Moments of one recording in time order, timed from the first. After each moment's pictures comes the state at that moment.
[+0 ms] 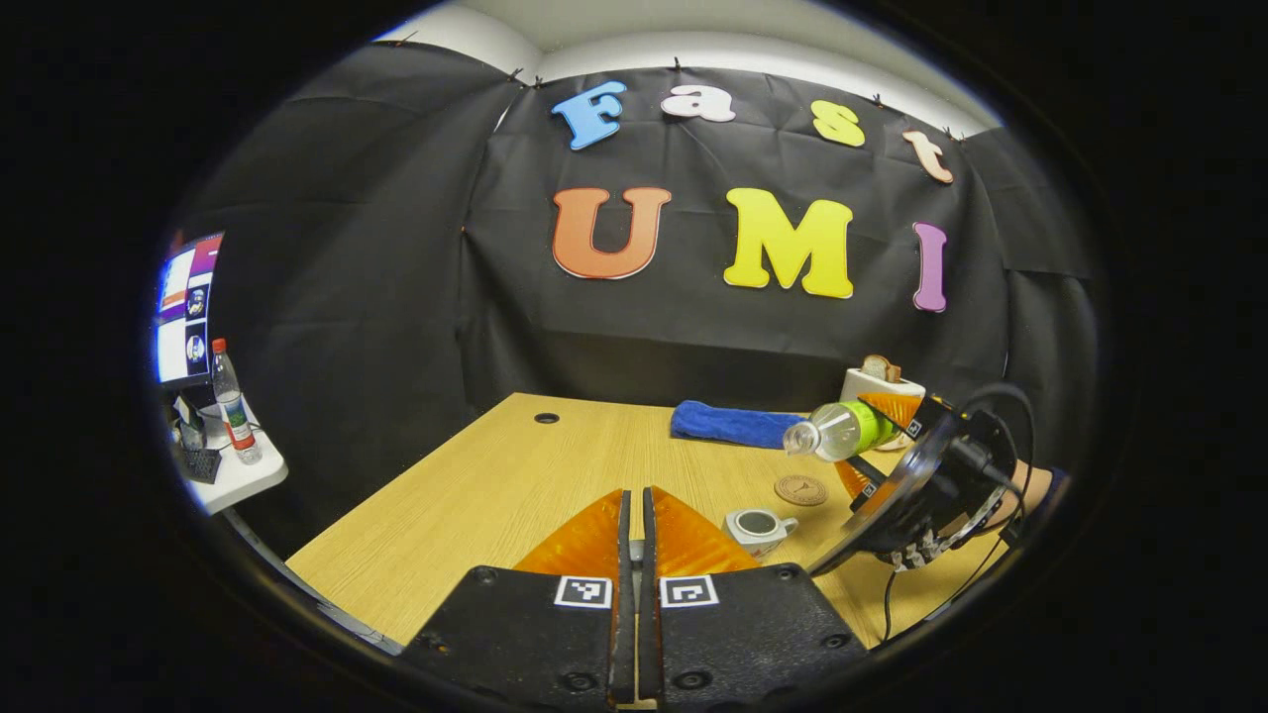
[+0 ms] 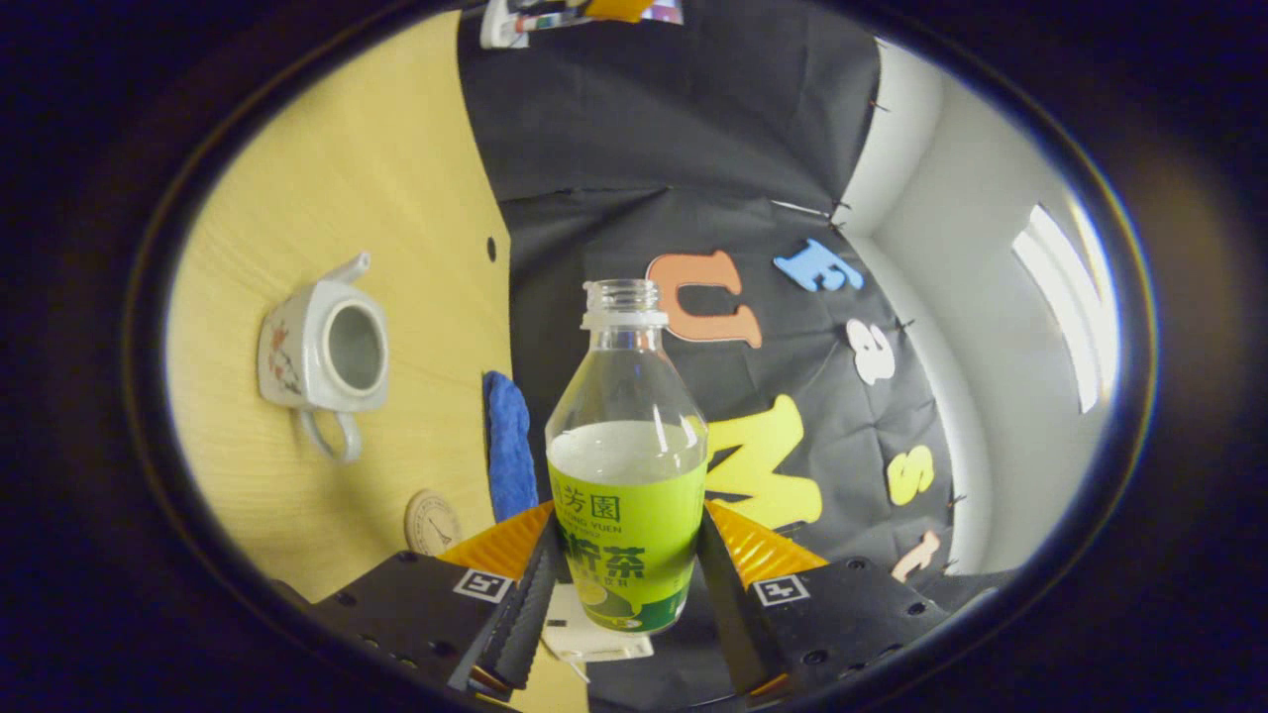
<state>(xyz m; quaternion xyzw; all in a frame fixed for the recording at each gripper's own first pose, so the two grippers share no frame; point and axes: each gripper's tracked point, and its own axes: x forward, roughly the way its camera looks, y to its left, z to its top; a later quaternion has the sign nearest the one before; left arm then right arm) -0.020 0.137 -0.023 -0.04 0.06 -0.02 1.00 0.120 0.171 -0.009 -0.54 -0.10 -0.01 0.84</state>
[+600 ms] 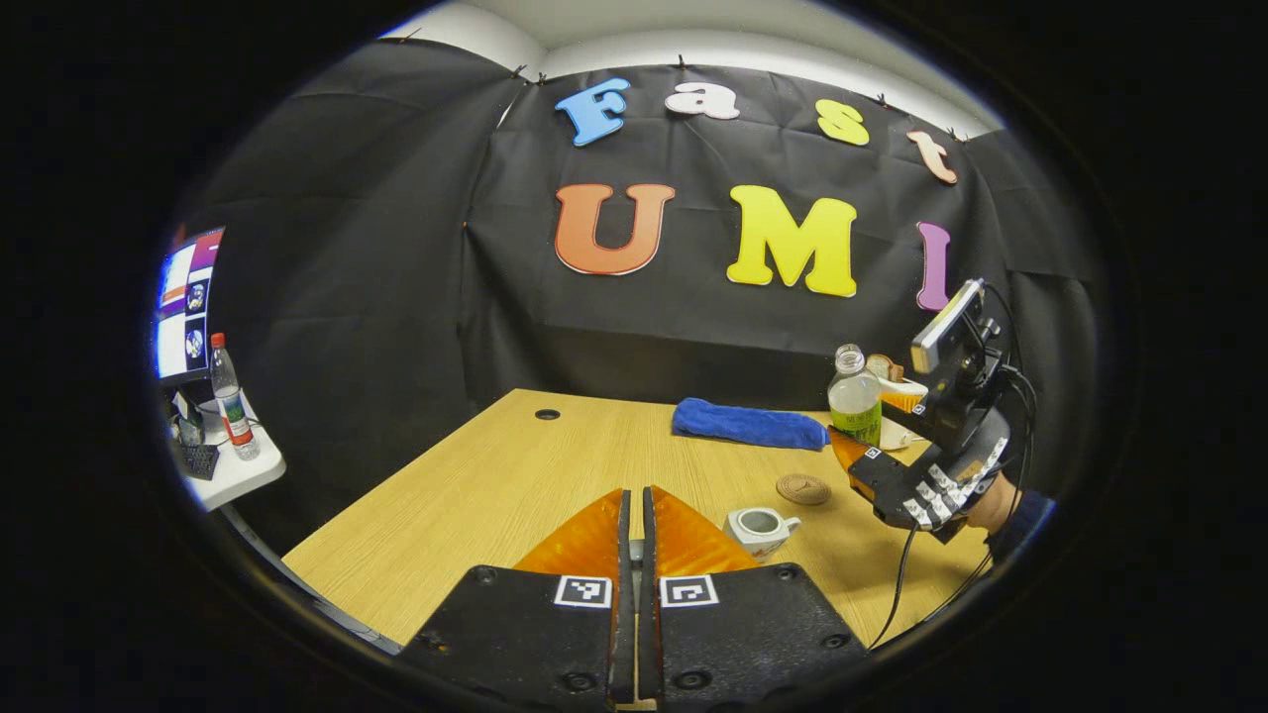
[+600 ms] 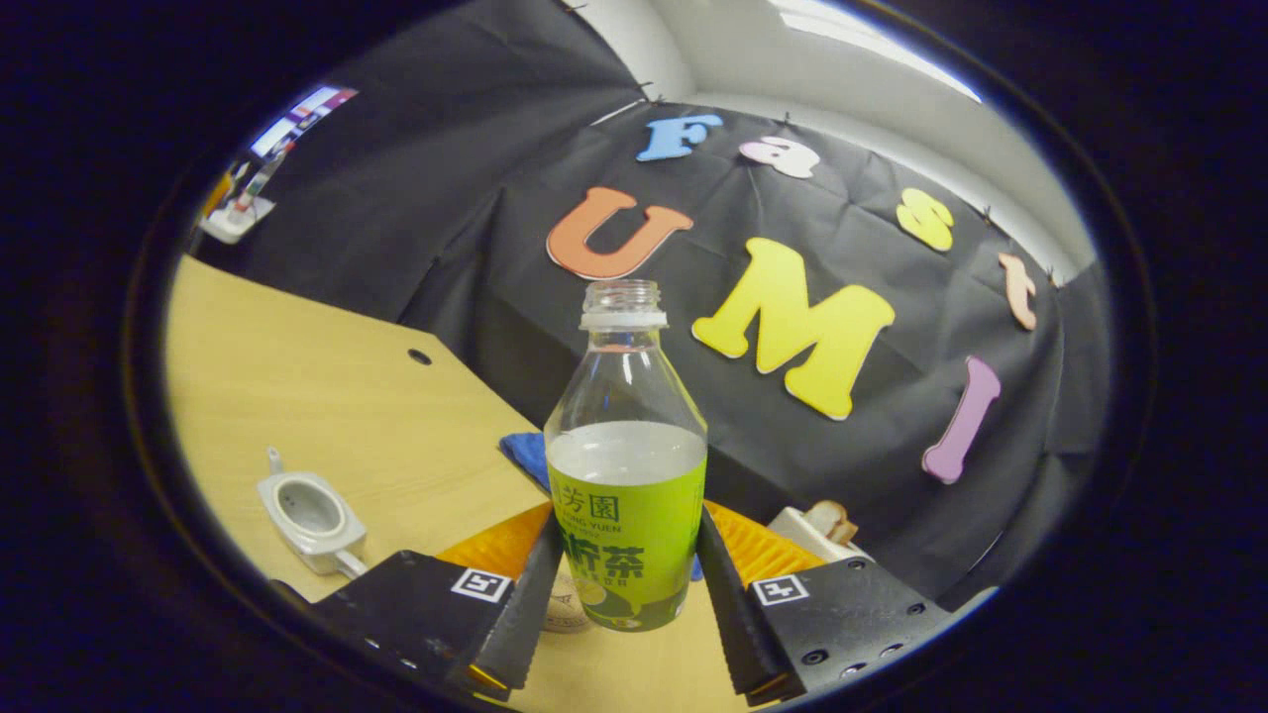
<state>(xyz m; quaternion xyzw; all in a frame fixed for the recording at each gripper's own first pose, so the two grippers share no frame) -0.017 0.139 -0.026 -0.04 0.06 -0.02 1.00 0.159 0.147 -0.039 -0.16 0.00 0.06 0.99</state>
